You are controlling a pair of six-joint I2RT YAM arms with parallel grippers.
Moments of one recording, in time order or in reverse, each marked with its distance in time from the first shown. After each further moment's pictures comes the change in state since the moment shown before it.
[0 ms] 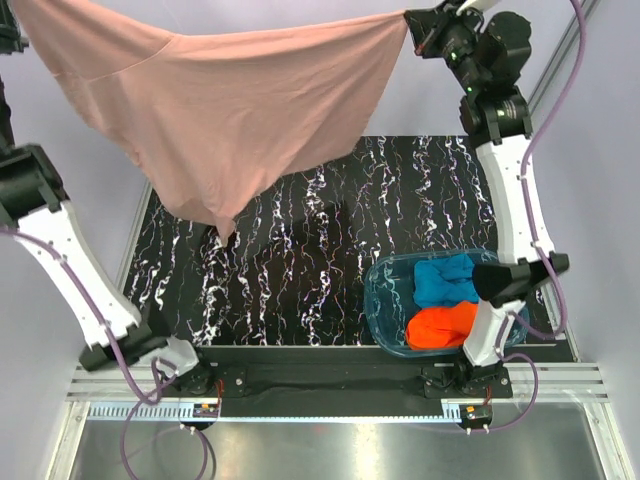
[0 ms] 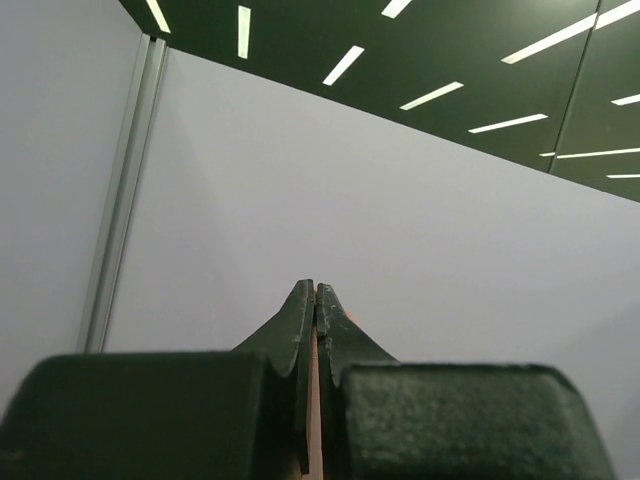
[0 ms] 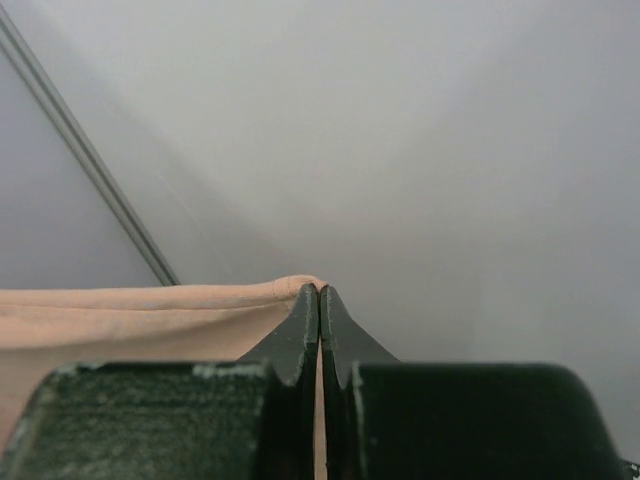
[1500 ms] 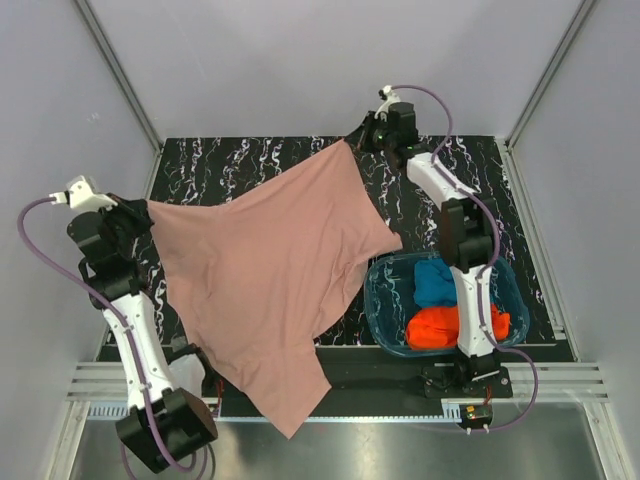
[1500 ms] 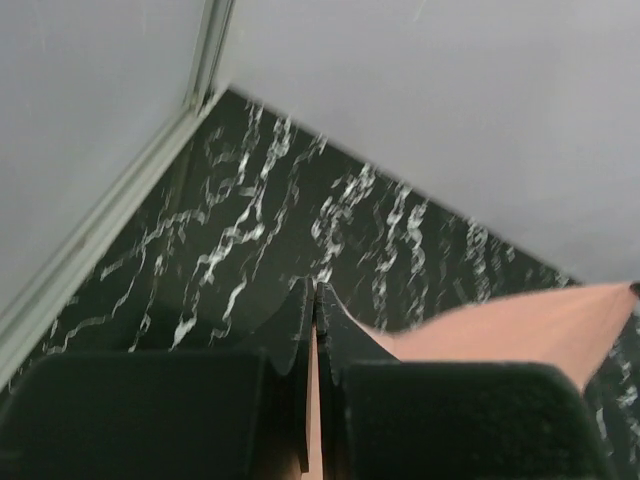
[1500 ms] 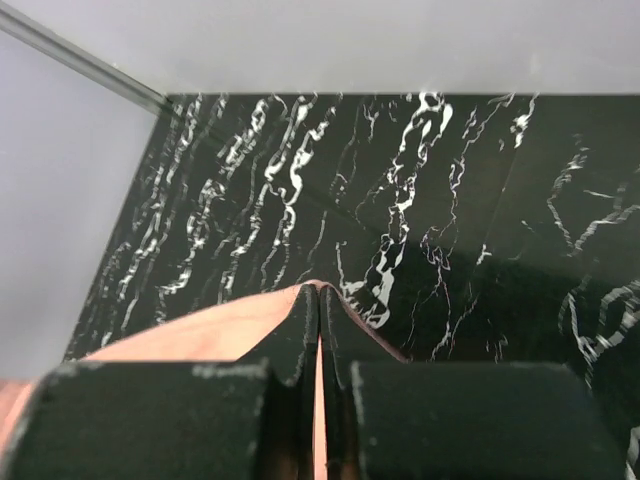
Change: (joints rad) left arm -0.027 -0.693 -1.448 -0.181 -0.047 0.318; right arm 0.037 0.332 -0.538 0.270 -0.183 0.178
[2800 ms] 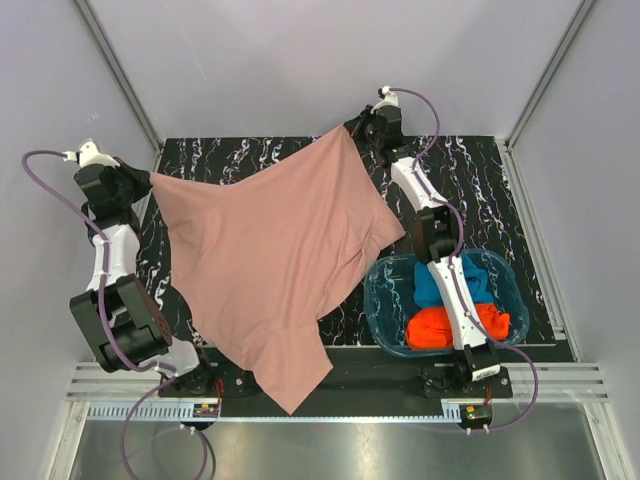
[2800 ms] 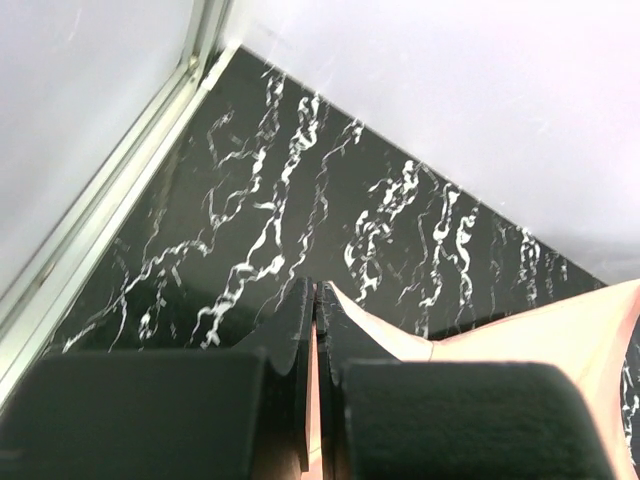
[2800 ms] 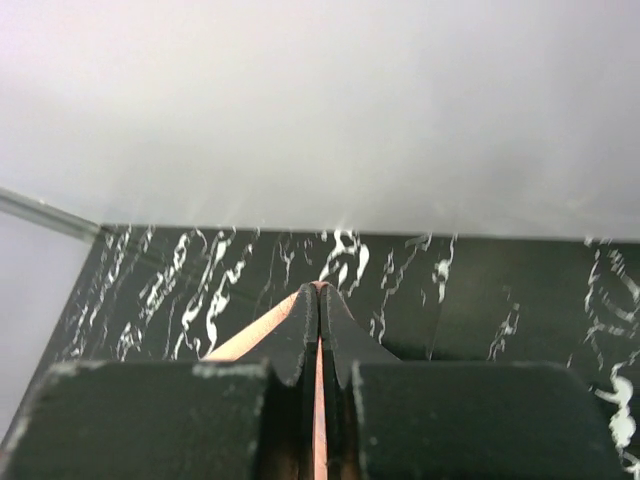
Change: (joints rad) left arm -0.057 0.622 0.188 0.268 -0.029 -0.010; right arm 0.002 0.604 0.737 0.003 0.175 0.069
